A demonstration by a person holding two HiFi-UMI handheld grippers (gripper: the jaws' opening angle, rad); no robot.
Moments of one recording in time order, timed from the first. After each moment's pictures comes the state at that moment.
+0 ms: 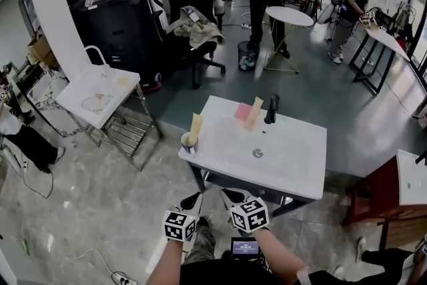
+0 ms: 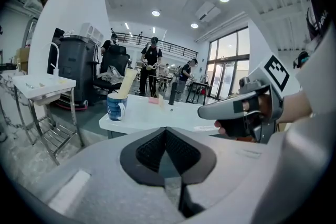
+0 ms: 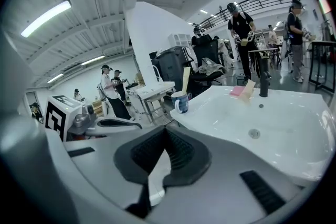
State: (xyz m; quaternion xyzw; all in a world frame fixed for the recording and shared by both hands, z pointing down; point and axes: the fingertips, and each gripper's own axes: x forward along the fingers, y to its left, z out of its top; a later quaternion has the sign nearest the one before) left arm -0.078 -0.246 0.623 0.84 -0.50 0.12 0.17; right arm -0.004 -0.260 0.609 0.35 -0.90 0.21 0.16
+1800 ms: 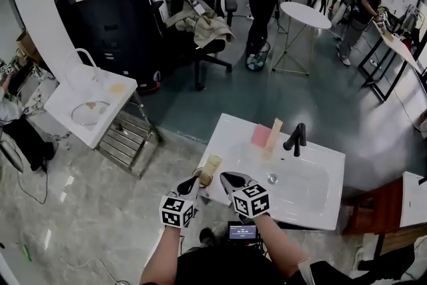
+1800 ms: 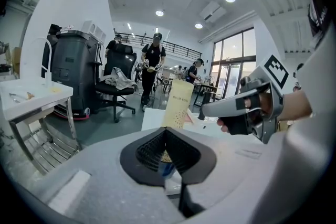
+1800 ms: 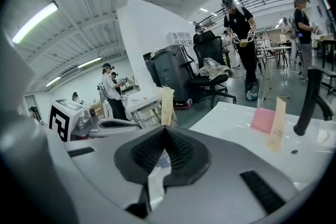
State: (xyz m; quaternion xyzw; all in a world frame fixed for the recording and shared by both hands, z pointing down) left arm -0.181 -0.481 0.615 0.84 -0.51 0.11 0.17; right arm -0.100 -0.495 0.596 0.34 -0.90 0.22 0.16
